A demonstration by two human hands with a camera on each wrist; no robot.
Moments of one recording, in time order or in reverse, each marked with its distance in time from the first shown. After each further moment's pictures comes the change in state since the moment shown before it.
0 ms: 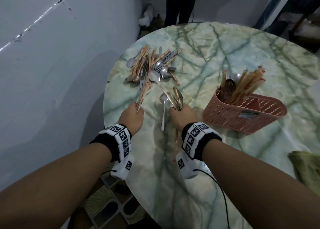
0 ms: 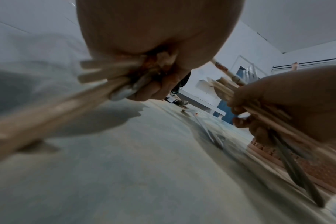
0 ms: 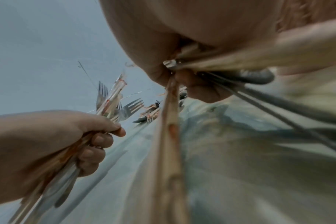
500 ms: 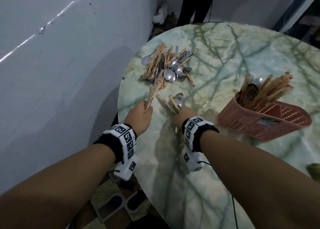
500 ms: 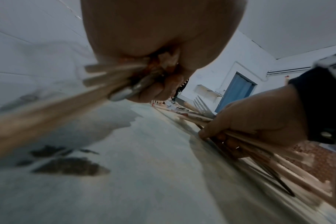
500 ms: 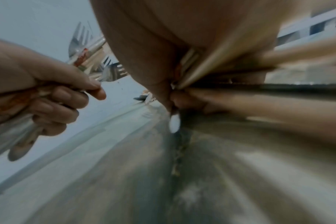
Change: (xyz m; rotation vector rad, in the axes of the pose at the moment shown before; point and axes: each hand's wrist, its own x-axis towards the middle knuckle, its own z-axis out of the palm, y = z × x) left_hand -0.004 -0.015 -0.023 -0.035 -0.011 0.042; right_hand 0.030 -0.020 0.049 -0.417 -0.186 0.041
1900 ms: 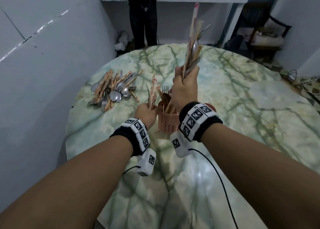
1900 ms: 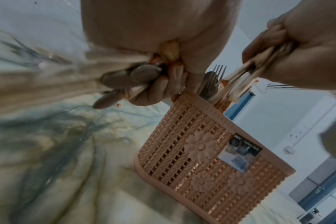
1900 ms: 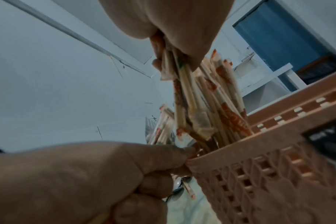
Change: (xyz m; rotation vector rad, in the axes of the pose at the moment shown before) left_hand -0.023 0.196 0.137 -0.260 -0.110 0.015; right_hand -0.070 0.114 -0.195 1.024 0.802 -0.443
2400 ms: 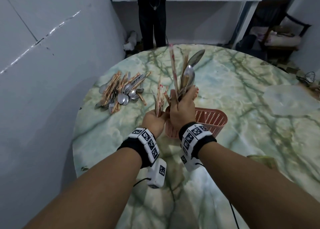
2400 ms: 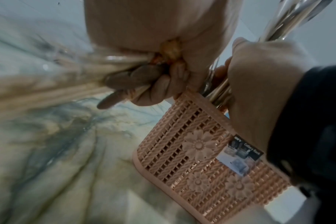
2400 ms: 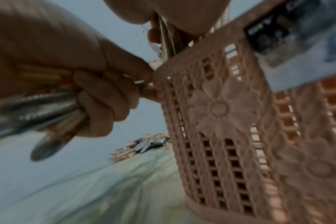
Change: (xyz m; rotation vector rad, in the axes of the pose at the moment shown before) left_hand -0.004 -0.005 0.009 -0.159 0.017 -0.066; right_hand -0.026 0.041 0.012 -0.161 -0.155 -0.081
